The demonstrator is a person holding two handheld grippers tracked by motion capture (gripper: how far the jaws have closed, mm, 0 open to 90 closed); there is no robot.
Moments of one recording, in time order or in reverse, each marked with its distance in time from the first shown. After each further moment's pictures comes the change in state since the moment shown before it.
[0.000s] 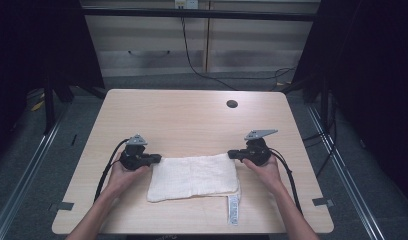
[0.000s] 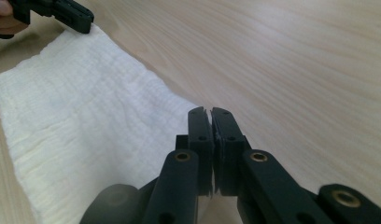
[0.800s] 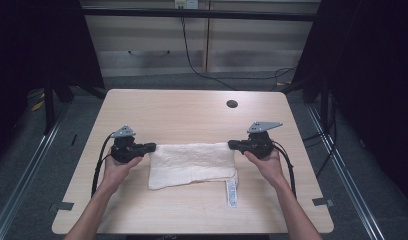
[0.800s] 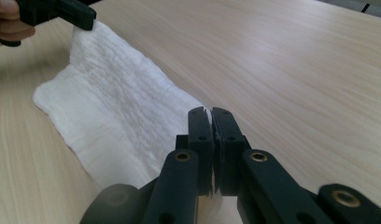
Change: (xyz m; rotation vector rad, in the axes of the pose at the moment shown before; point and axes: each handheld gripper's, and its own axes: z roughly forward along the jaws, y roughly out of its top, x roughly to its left) left arm 0.008 0.012 -0.026 -0.149 0.014 -0.067; right arm 0.004 0.021 -0.015 -0.079 -0.016 -0.073
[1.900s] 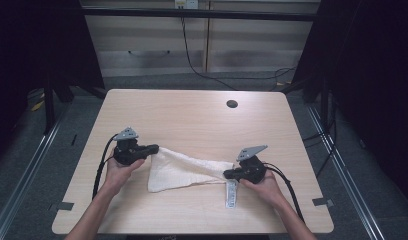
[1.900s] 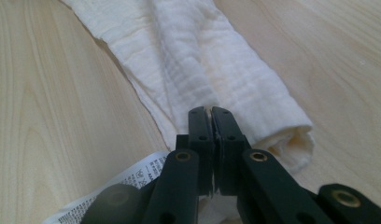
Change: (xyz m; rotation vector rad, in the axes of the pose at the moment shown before) left arm -0.014 0.003 -0.002 -0.024 -0.024 0.037; right arm 0.033 -0.053 0.019 0.223 0.104 -0.059
